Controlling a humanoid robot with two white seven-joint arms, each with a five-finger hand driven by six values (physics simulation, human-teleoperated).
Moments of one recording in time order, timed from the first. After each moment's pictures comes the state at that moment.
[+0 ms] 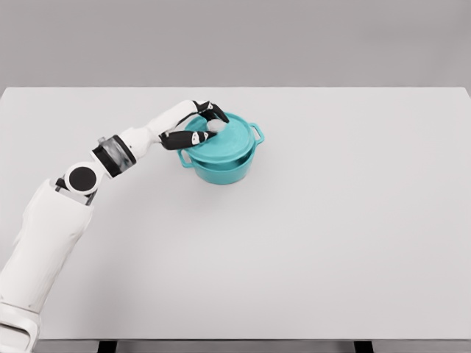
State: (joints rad) left arm -0.55 0.26 -0.38 -1.15 -0.12 -0.44 -0.46; right arm 0.00 0.00 0.11 0.11 0.06 -0.28 0.37
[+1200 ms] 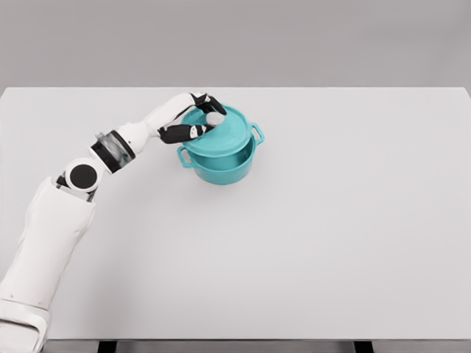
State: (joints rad) left arm -0.55 0.22 -0.30 -1.13 -0.22 -0.47 -0.46; right arm 0.00 0.00 0.11 0.11 0.06 -0.28 0.38
